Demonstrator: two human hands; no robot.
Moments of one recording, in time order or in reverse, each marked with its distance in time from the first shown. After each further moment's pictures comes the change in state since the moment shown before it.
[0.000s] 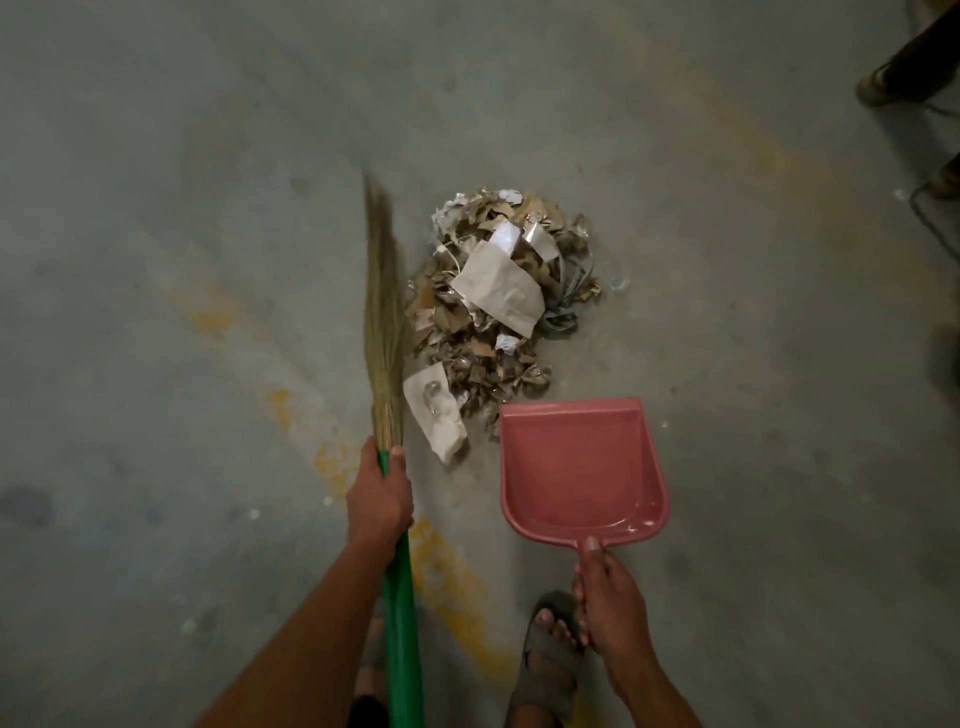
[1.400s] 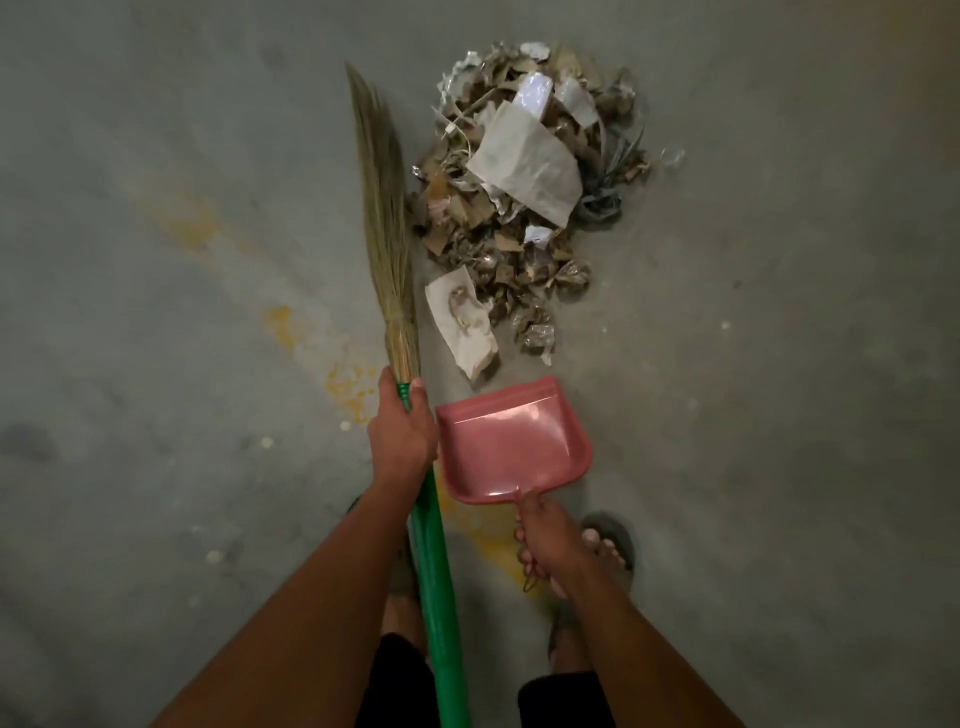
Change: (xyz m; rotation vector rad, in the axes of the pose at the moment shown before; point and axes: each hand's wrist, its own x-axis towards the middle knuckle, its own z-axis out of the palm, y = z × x) left_hand 0.039 -0.080 0.029 0.098 0.042 0.087; right_hand 0.049 0.113 0.127 -0.199 -0.242 0.298
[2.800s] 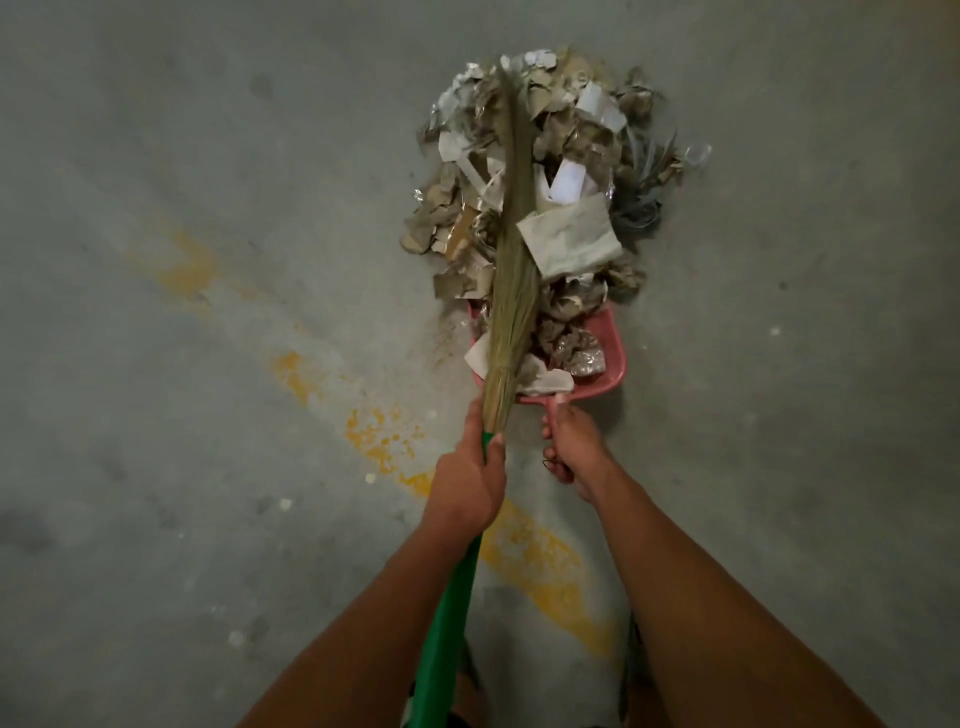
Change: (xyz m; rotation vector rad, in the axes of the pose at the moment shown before) left_hand 0.034 -0.008 0.012 0.258 -0.403 0.267; right_hand 0.112 -0.128 0.026 0.282 0.100 -0.147
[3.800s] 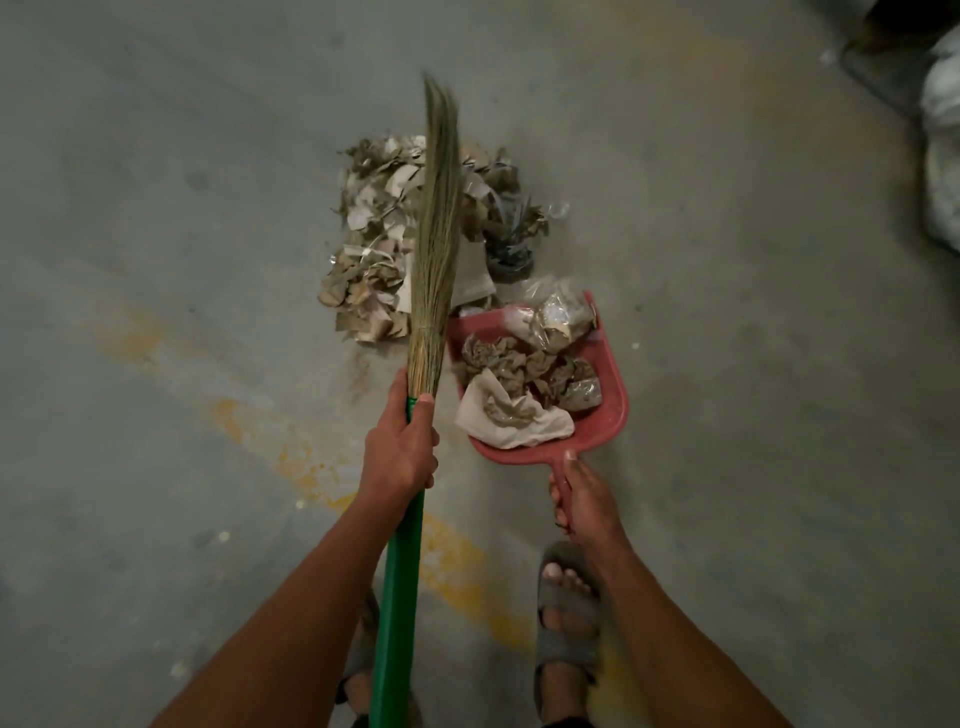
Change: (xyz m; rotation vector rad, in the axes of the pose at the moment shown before) left_hand -0.064 0.152 0.001 -0.365 0.124 0.016; right_hand -0.103 0.036 -0.182 0.147 0.087 -0.184
